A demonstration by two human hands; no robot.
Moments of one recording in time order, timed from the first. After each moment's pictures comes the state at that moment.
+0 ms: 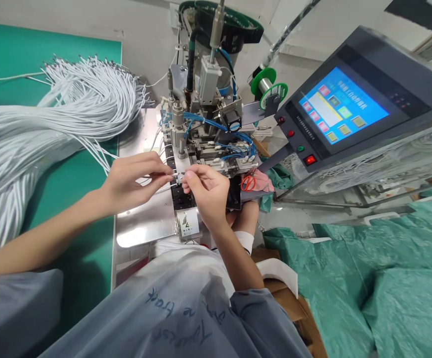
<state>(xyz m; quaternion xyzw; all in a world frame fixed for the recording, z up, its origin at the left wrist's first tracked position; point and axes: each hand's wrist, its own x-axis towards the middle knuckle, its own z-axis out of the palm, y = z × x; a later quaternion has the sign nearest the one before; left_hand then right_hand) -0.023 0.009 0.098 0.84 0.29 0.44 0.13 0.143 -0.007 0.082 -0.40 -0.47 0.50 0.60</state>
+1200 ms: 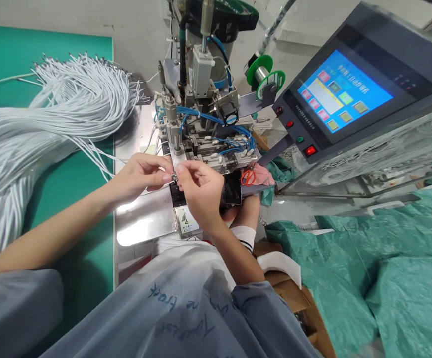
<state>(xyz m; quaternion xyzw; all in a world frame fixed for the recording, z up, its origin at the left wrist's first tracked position) -0.014 0.019 0.089 0.59 0.28 0.40 0.65 0.135 -0.013 0.090 -0.48 -0.50 0.42 0.59</state>
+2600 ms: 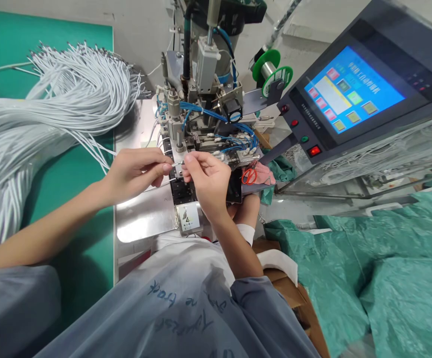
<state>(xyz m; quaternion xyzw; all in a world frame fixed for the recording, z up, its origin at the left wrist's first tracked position) -0.024 0.018 0.096 0.82 0.32 0.39 0.25 0.142 0.005 0.082 -0.44 -0.48 0.47 0.60</state>
